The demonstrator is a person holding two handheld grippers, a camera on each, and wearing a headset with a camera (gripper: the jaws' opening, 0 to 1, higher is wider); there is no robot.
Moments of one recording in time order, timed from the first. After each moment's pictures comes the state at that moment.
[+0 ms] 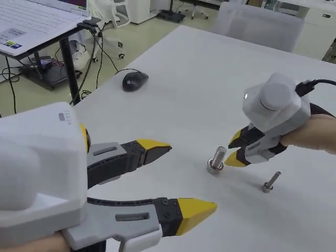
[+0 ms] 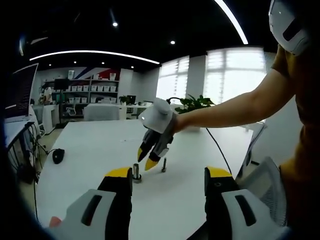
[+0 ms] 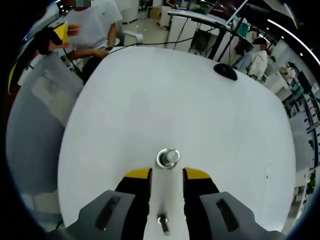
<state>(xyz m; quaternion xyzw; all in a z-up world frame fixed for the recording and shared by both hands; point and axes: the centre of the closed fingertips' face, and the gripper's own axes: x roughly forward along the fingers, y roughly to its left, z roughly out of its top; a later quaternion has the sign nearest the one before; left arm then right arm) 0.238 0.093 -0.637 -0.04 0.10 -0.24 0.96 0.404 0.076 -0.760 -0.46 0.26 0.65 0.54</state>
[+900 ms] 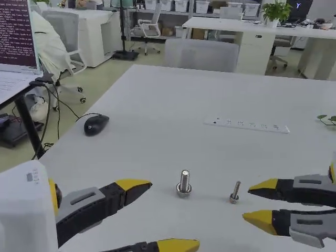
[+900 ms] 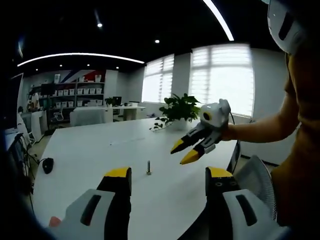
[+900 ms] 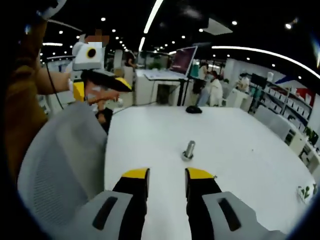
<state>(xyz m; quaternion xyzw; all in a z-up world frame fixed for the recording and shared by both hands) 0.225 0.060 -0.620 -0.02 0.10 -0.30 0.95 0.309 -0.041 -0.679 -0.19 0.14 0.64 0.73</state>
